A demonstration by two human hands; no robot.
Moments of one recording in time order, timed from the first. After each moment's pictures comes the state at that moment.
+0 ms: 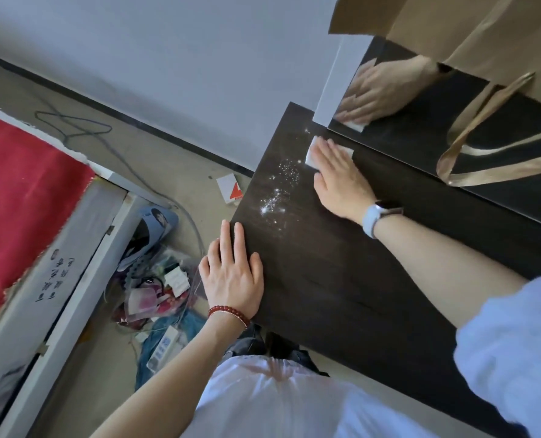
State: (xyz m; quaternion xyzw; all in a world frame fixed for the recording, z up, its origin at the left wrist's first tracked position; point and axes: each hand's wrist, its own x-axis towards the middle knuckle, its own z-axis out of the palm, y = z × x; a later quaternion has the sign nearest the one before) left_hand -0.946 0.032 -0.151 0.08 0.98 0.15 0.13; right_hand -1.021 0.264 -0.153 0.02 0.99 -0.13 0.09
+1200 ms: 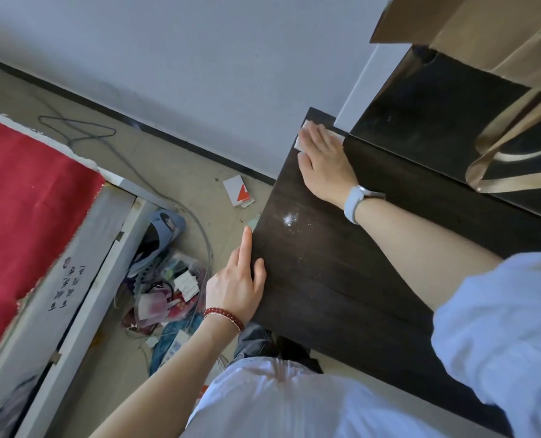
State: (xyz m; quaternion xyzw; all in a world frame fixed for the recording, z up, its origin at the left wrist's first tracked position) left_hand -0.972 -0.005 -0.150 0.11 0.95 0.21 0.20; right_hand -1.077 0.219 -0.151 0.06 0.98 -0.14 0.10
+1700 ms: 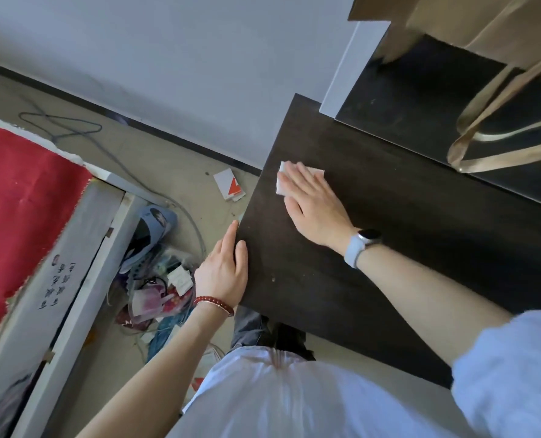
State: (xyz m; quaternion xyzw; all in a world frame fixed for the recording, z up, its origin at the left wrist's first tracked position) left_hand -0.972 -0.005 -0.151 0.06 0.94 0.27 0.21; right_hand -0.992 0.190 -0.149 -0.01 0.99 -0.15 0.08
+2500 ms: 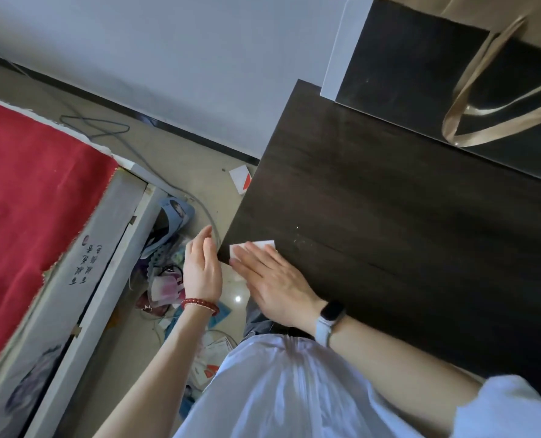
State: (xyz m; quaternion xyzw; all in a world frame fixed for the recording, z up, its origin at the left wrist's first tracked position) left_hand -0.928 -0.042 -0.148 -0.11 0.88 0.45 0.12; right_hand -0.865 0.089 -0.152 -0.17 0.95 -0.25 0.07
